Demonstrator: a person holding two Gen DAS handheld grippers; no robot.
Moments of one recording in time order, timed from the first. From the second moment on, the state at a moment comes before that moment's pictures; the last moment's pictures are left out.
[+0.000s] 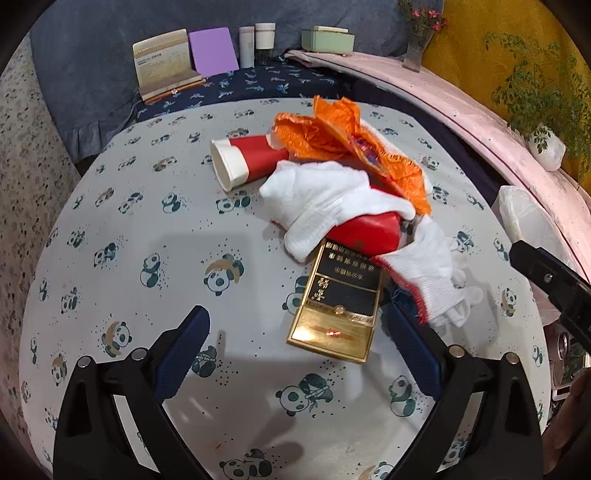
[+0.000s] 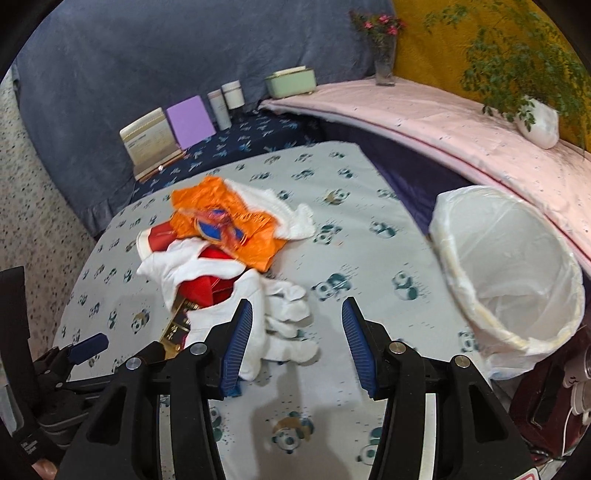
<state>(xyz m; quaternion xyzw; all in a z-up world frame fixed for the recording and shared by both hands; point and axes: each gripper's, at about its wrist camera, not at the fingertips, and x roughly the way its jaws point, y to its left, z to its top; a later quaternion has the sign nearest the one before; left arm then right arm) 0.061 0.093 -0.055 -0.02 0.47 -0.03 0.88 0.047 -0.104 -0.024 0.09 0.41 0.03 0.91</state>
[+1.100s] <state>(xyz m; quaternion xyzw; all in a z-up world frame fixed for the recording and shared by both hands) 0.085 0.074 -0.086 0.00 0.49 -0.09 0.87 0.083 -0.062 -0.070 0.08 0.47 0.09 0.88</state>
